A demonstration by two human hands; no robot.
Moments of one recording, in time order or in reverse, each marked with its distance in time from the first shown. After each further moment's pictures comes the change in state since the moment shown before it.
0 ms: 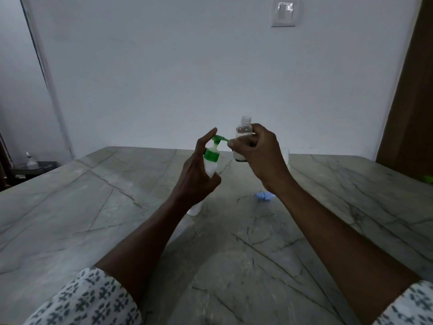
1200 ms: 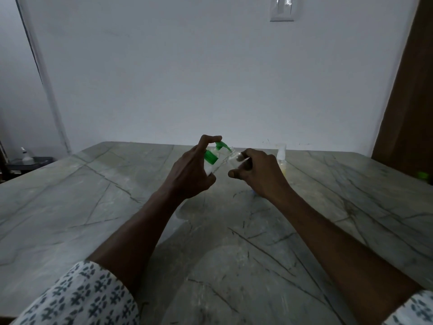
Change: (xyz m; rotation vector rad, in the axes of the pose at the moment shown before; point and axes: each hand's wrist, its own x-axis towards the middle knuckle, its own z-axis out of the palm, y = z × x) left_hand 0.004 -0.003 -0.007 0.280 -0.158 -0.019; right_hand -0.025 0.030 -0.011 -0.497 -0.169 0.026
